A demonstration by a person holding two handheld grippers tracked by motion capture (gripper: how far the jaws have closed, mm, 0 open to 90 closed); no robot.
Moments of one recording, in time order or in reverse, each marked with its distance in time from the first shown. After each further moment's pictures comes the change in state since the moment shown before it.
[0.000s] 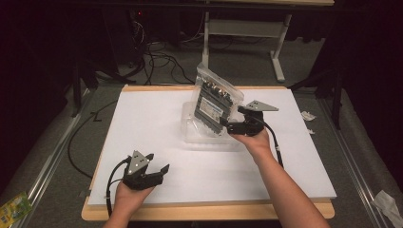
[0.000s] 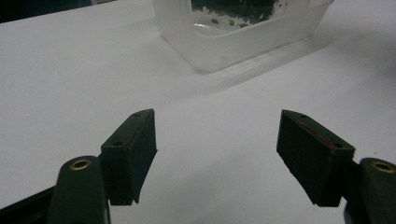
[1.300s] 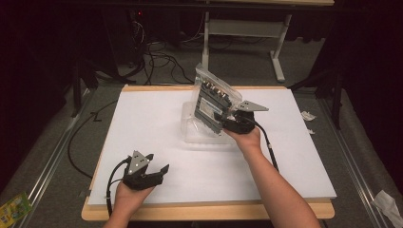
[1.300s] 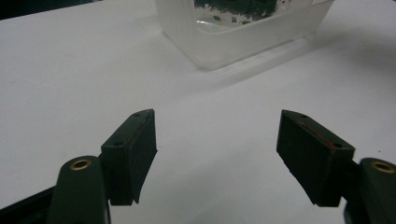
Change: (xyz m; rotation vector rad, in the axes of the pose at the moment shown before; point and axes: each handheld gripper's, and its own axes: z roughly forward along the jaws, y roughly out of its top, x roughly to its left) left arm 0.001 -0.001 0.001 0.009 0.008 -0.003; right arm 0.004 -0.006 0.031 -0.025 0.056 -0.032
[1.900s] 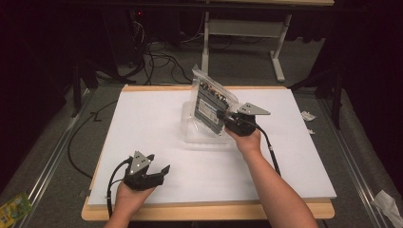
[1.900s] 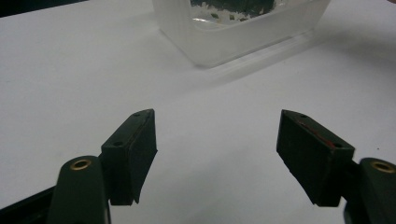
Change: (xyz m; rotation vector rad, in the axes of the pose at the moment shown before) left arm -0.002 -0.001 0.002 0.010 -0.003 0.006; right arm 0.000 -0.007 -0.003 -0.070 -0.006 -0.024
